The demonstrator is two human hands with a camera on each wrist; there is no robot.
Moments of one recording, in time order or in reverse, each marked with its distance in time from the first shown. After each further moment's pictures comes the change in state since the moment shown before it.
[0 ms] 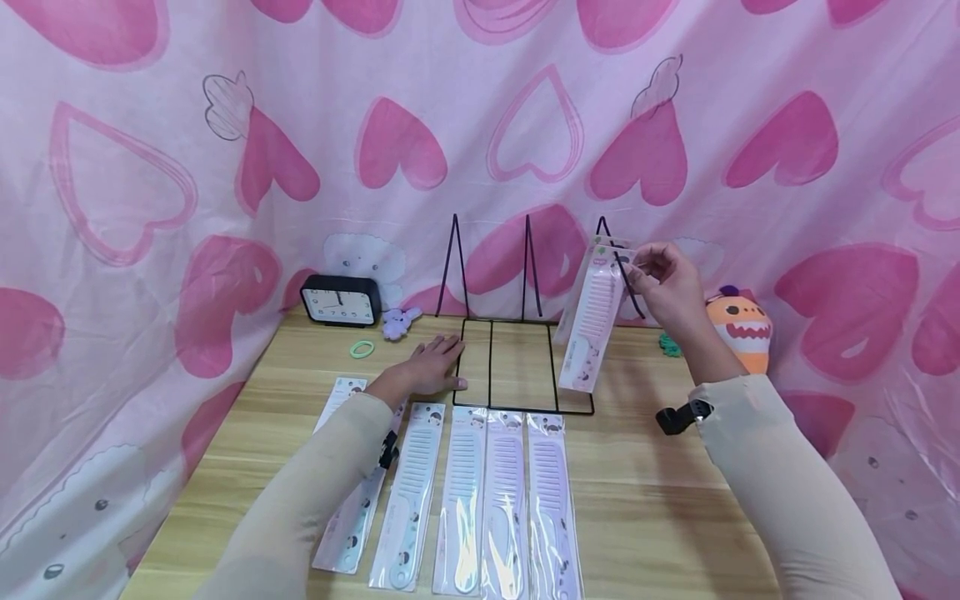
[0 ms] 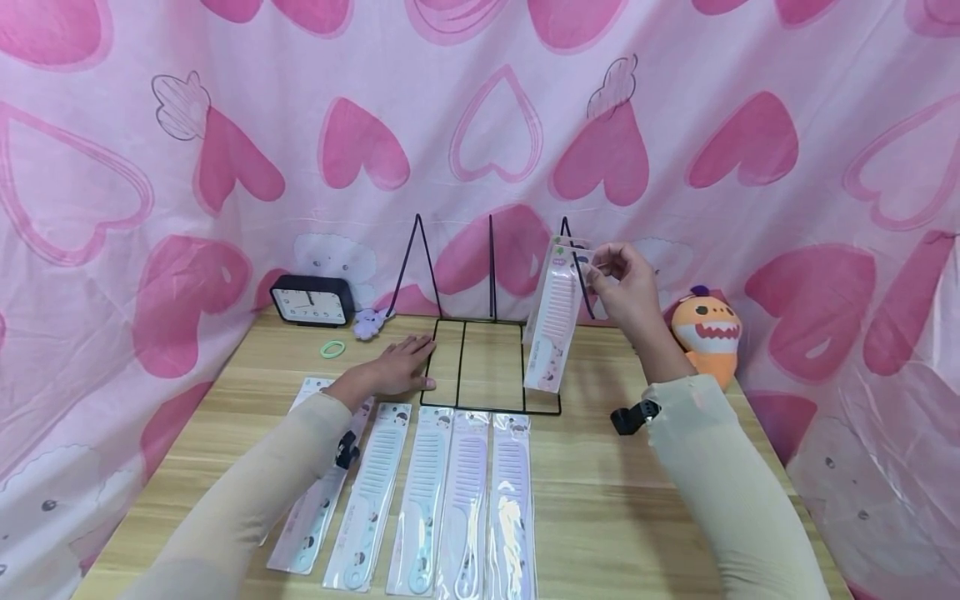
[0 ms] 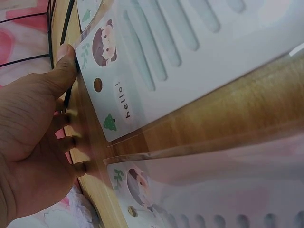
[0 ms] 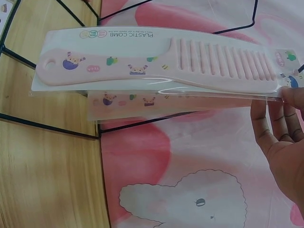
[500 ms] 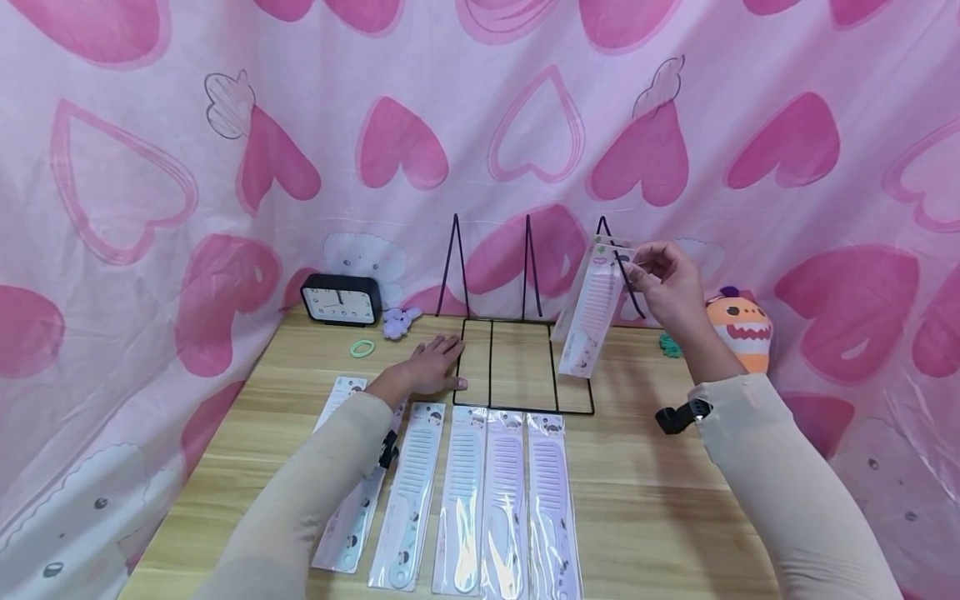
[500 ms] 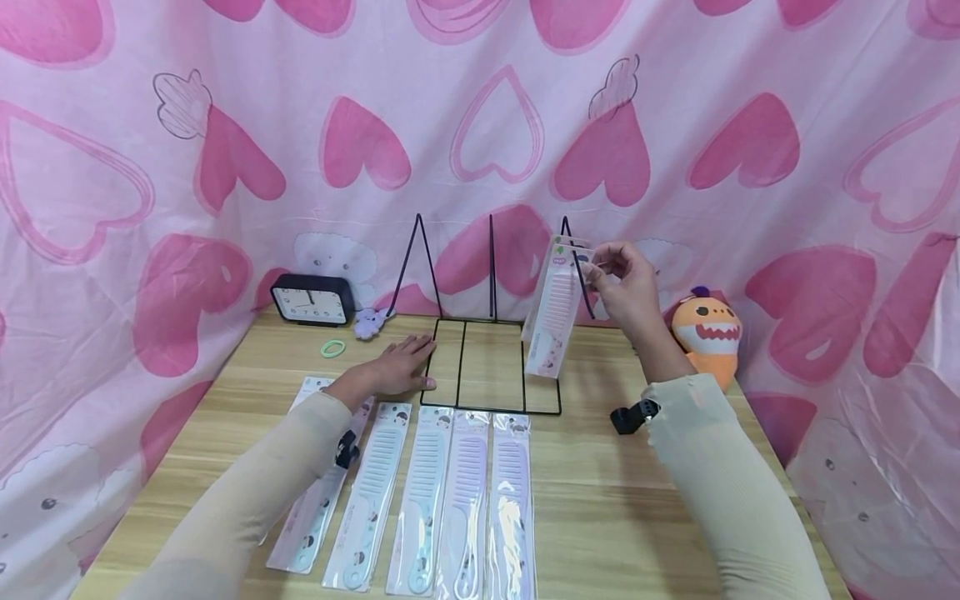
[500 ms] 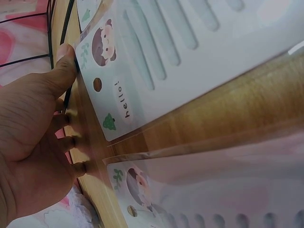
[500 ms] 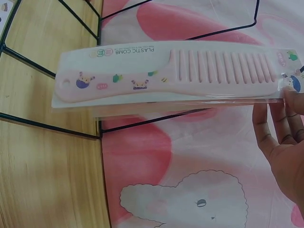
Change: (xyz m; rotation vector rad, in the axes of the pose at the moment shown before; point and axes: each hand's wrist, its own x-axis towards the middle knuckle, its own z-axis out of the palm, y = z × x) left_hand -0.002 0.002 -0.001 -0.025 -0.010 -0.008; right_hand 0.002 0.000 0.002 -0.001 0.008 -0.009
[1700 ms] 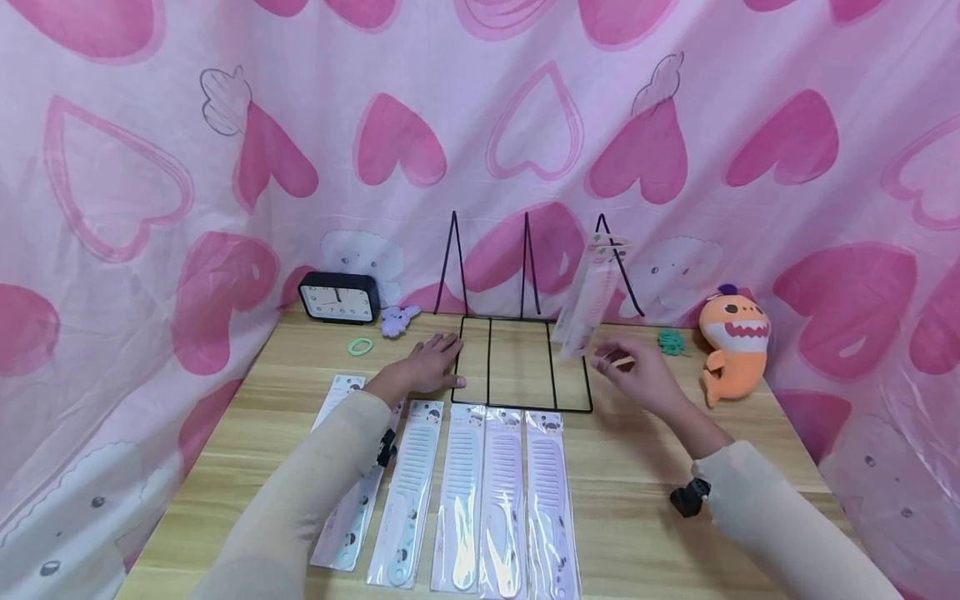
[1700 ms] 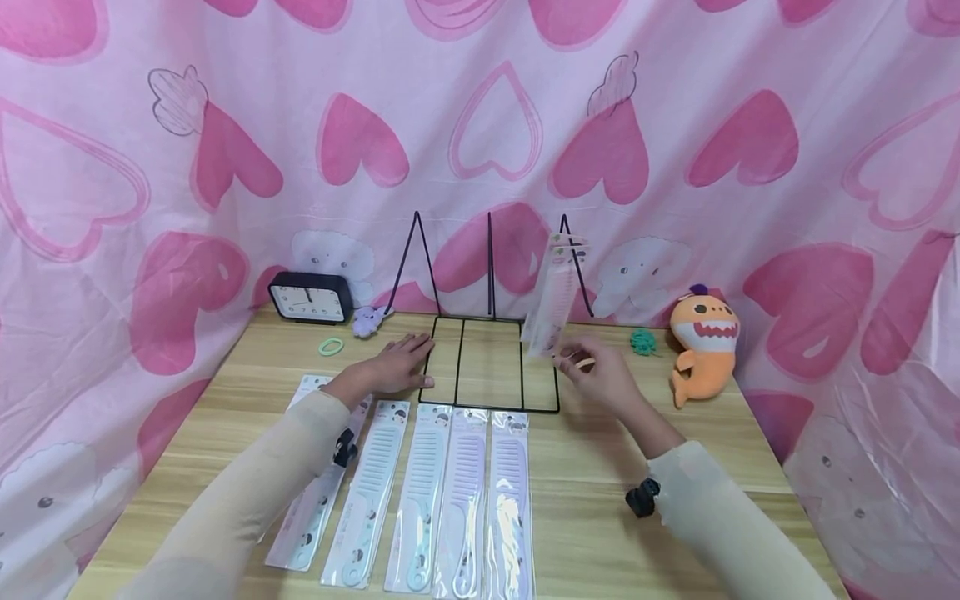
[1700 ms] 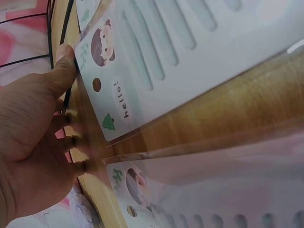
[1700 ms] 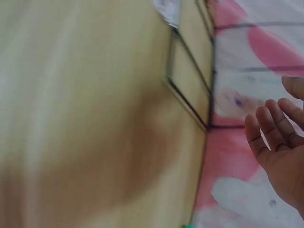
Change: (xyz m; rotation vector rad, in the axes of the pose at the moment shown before) left_hand 0.003 -0.004 0.000 0.024 -0.004 0.028; right_hand -0.082 0.083 0.023 -0.360 -0.325 -0.073
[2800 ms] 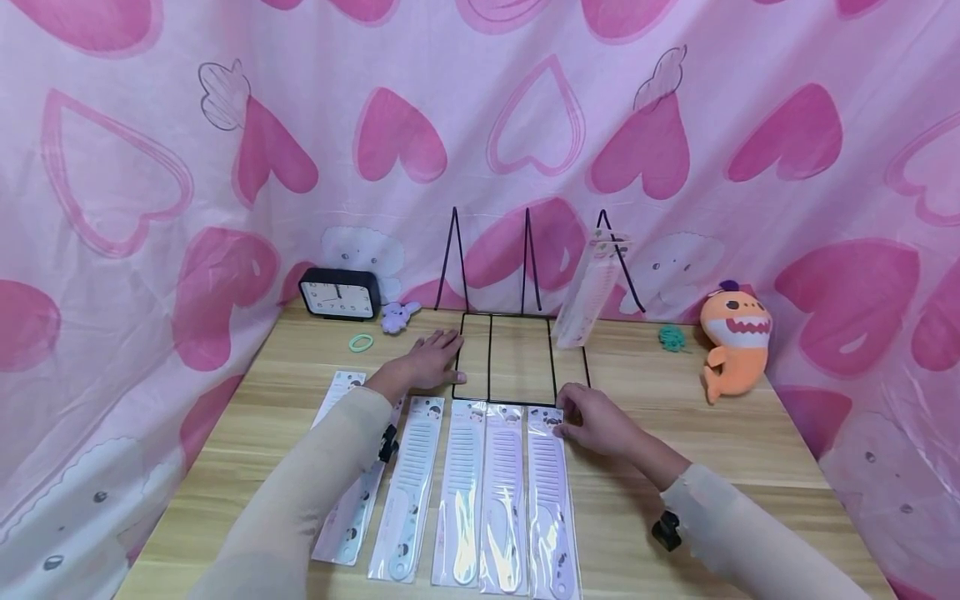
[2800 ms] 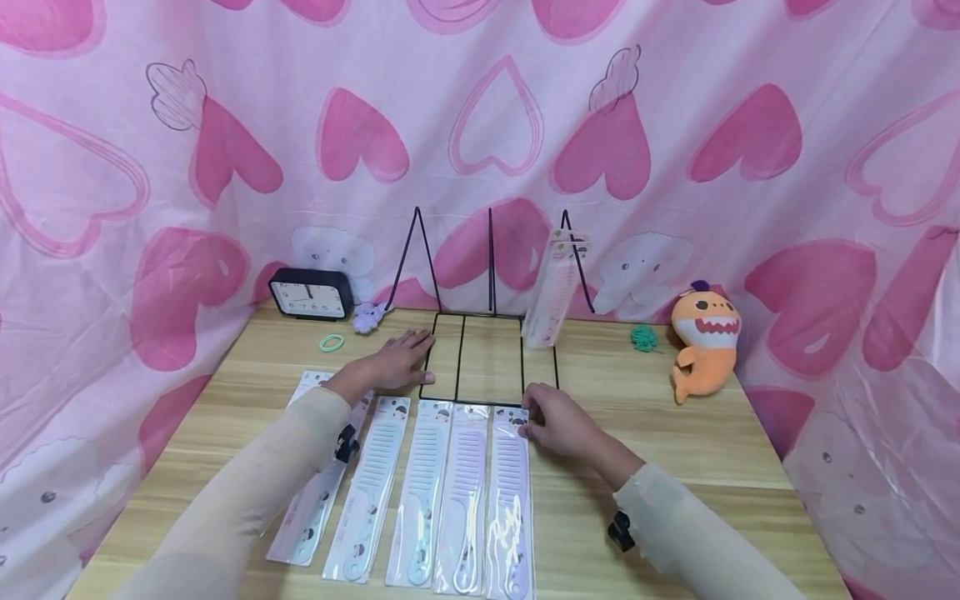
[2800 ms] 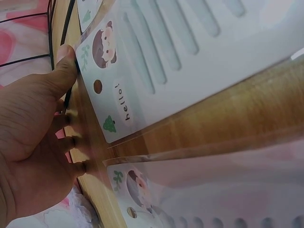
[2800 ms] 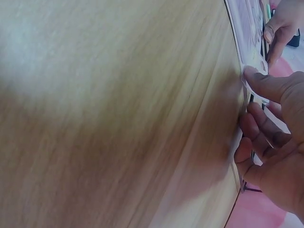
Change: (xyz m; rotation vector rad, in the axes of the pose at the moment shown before) left_hand 0.005 -0.002 0.002 0.017 -0.013 -0.045; right_hand -0.035 -0.011 0.074 -0.149 -0.330 -0.077
